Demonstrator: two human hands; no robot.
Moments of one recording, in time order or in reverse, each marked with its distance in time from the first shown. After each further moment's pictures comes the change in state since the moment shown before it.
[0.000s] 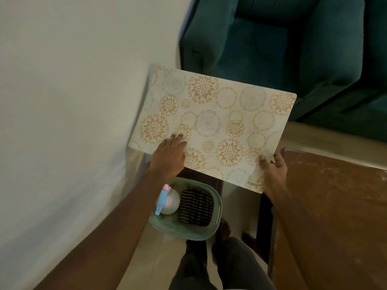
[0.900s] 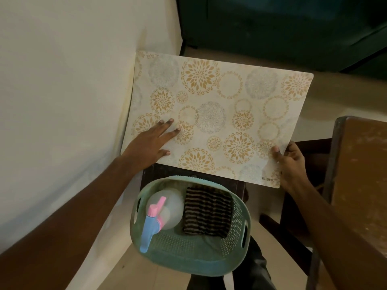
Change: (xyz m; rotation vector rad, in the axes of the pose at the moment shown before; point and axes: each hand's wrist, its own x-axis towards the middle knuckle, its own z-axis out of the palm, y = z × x) left_hand 0.066 -0.126 0.159 -0.044 -0.253 0.190; right_hand 0.106 0.146 0.011 -0.030 -0.158 0.119
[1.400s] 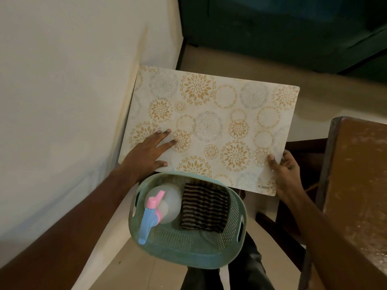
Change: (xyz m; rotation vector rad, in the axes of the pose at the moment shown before) left_hand -0.030 0.005 0.027 -0.095 0.020 -0.016; right_hand -0.019 0.018 -0.012 -0.021 0.009 0.043
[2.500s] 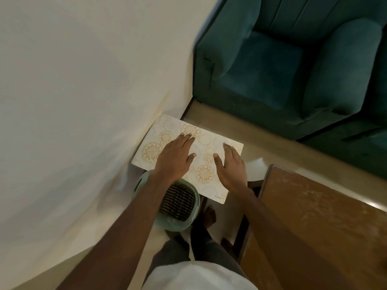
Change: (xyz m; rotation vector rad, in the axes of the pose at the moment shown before) left_hand -0.054 0.246 -0.159 -0.029 0.416 -0.264; right_hand -0.134 -0.179 0.043 -1.207 -0.211 -0.668
